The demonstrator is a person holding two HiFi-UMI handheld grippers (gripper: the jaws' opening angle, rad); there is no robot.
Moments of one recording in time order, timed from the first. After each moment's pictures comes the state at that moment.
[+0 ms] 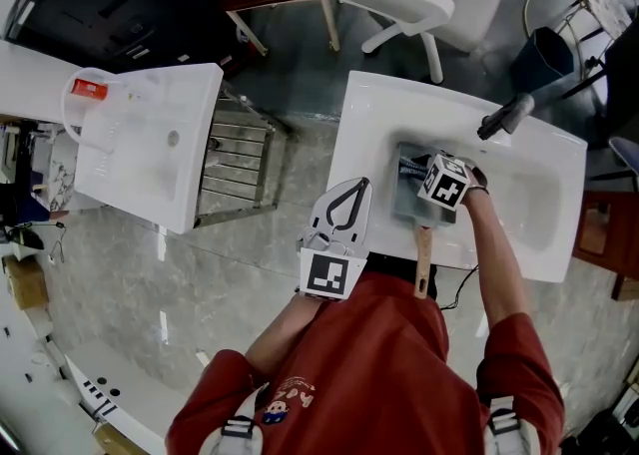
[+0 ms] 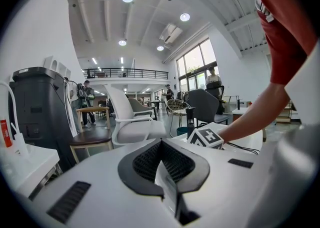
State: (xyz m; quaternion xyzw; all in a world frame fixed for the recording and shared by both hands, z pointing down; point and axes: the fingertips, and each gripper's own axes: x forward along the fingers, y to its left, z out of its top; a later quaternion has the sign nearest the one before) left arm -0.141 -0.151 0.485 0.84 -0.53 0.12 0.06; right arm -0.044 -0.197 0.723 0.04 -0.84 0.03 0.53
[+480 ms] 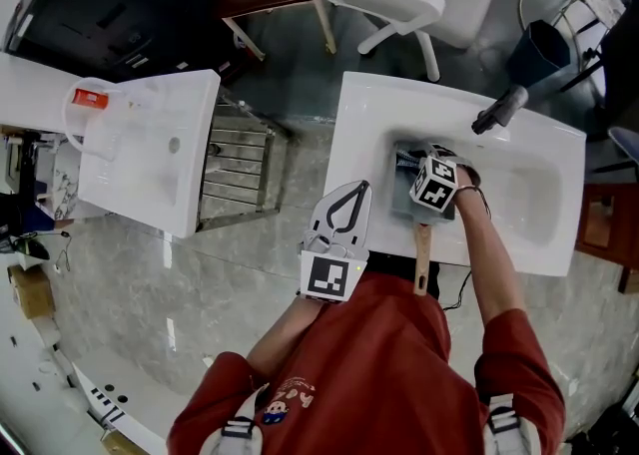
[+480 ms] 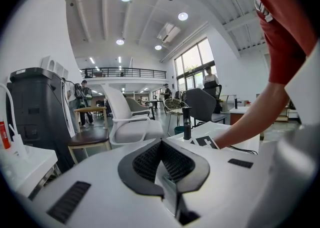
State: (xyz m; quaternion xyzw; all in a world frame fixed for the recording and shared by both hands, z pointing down) left arm -0.130 -0.145 0.487 0.84 -0.52 0.13 0.06; right arm -0.044 -0.214 0.737 0.11 -0.83 -0.03 0.54
